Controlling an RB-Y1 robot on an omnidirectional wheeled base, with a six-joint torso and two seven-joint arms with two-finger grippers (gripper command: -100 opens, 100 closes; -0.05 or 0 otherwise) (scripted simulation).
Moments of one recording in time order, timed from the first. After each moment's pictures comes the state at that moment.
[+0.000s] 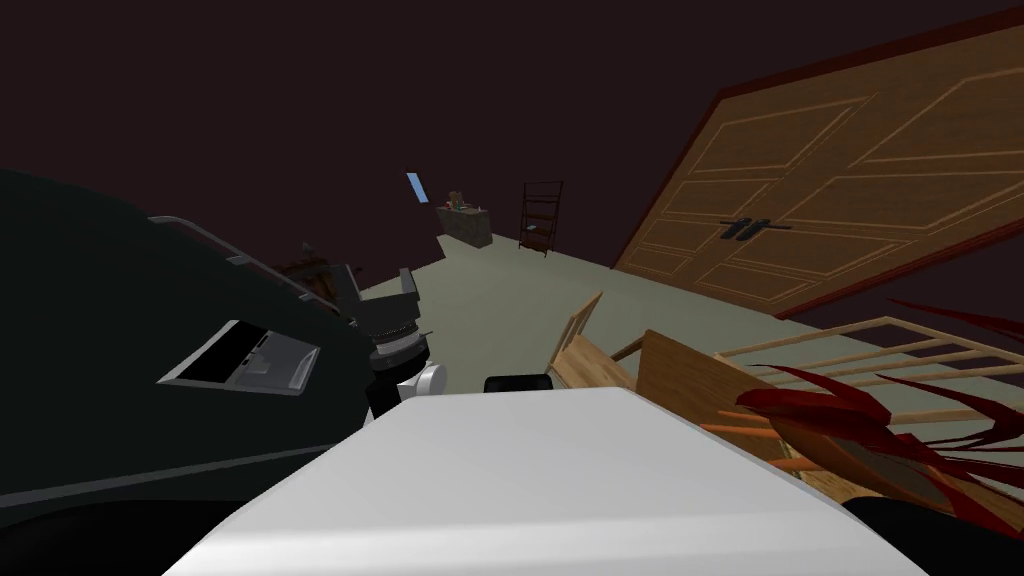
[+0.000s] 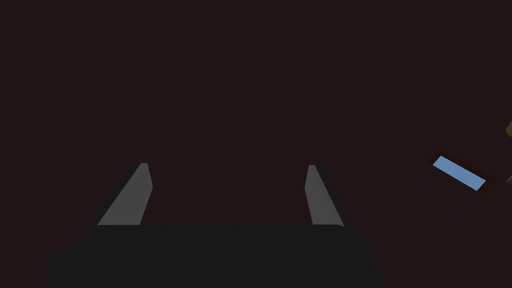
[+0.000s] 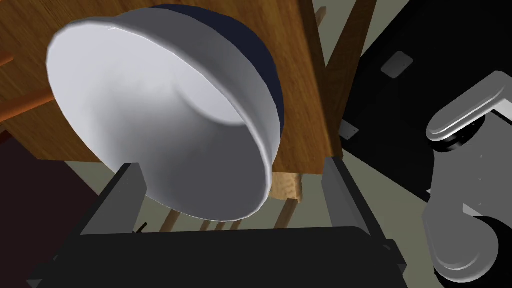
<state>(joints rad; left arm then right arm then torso) 0.53 -0.01 -0.07 -2.36 0.05 -0.64 0.12 1.47 -0.43 -0.20 -1.58 0.78 -0.31 1.10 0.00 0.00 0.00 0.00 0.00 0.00</state>
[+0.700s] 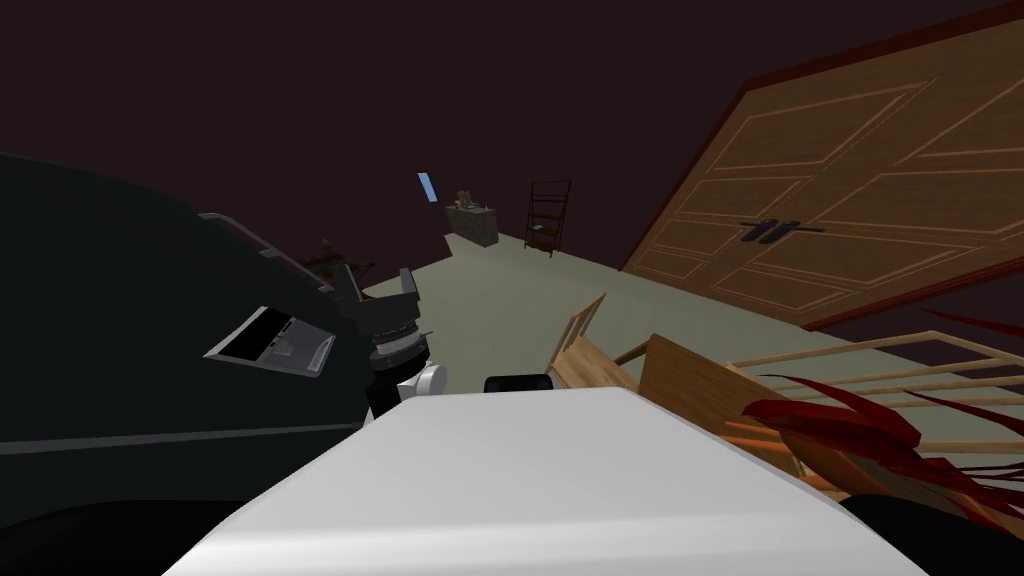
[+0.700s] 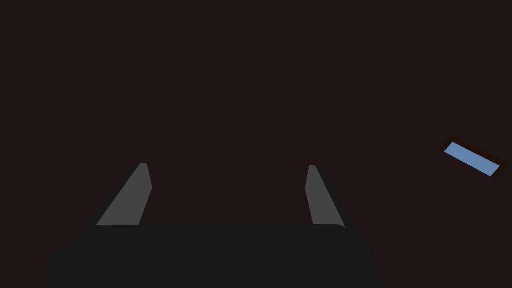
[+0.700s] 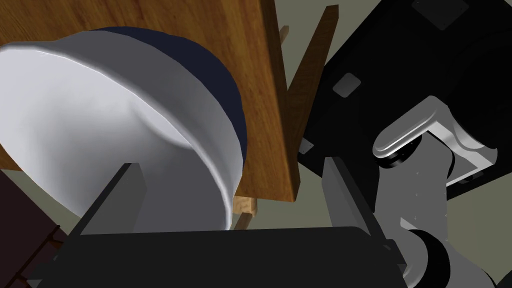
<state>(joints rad) 0.53 -0.01 -0.07 -2.36 0.05 -0.64 0.12 1.45 -0.43 -0.12 -1.53 0.85 -0.29 1.15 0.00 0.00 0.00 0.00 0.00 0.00</state>
